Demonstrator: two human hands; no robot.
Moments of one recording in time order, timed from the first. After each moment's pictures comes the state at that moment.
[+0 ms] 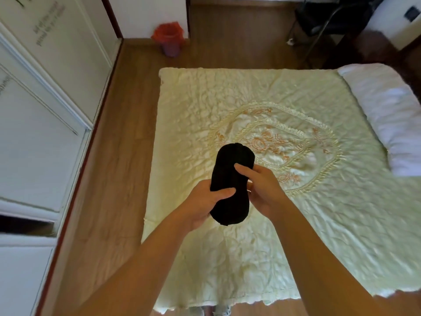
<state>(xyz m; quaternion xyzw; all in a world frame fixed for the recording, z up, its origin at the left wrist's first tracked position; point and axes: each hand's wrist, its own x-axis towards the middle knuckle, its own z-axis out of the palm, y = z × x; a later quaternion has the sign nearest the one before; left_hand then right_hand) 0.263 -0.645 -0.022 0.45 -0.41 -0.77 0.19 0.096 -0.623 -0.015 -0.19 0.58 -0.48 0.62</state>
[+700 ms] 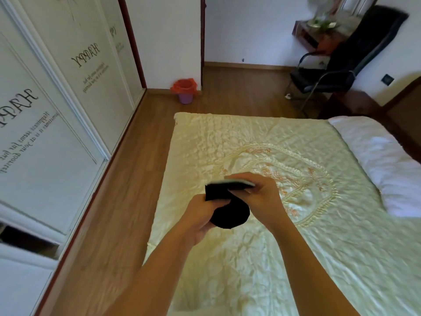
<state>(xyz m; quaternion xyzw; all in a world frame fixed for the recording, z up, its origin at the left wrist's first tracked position) 0.273 -0.596 0.052 0.50 -0.35 -0.73 0.31 0.109 -0.580 0.061 -0.58 0.50 -0.53 0.37</state>
